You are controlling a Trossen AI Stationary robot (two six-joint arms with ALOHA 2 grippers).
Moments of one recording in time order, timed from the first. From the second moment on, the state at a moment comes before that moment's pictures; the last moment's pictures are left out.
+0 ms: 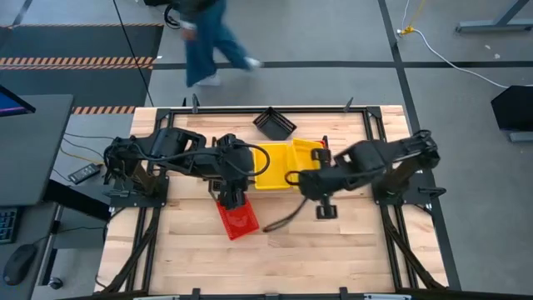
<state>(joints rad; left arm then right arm) -0.26 1.79 2.36 -1.44 -0.29 -0.34 0.36 1.72 2.06 -1.54 0.24 0.28</state>
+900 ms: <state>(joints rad) -0.19 1.65 2.36 -1.57 -0.30 -0.32 0.23 1.90 2.16 -1.34 0.18 0.16</state>
